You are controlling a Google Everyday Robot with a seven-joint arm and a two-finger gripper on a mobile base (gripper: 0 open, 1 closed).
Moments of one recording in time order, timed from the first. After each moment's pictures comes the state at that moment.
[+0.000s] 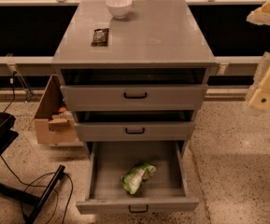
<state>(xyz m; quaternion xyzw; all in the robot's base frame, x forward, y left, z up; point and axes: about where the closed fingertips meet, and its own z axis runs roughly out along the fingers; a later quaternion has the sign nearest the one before) 0.430 -0.199 1.028 -0.60 0.76 -0.09 0.22</state>
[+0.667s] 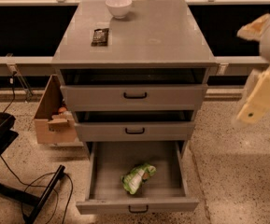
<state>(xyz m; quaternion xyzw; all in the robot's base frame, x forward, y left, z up) 0.430 -0.193 1.003 -0.60 0.76 -0.07 0.24</state>
